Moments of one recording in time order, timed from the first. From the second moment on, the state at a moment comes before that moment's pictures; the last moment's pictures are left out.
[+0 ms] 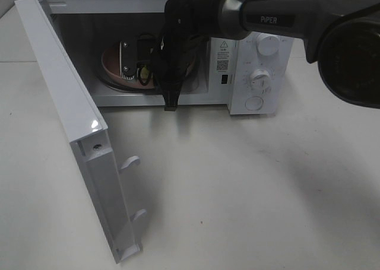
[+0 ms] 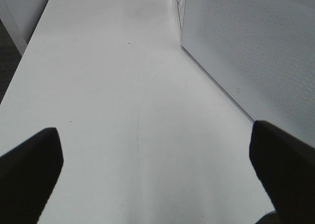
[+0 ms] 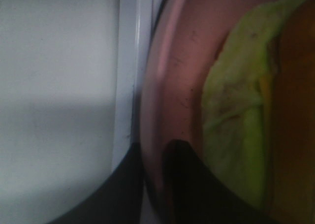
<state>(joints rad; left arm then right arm) 0.01 0.00 -0.50 -0.05 1.05 0.03 0.61 2.43 -2.03 -0.08 0.63 -1.04</state>
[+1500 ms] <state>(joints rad) 0.01 0.00 -0.50 -0.05 1.05 0.03 0.61 2.36 -1.96 -0.09 0.69 -1.31</state>
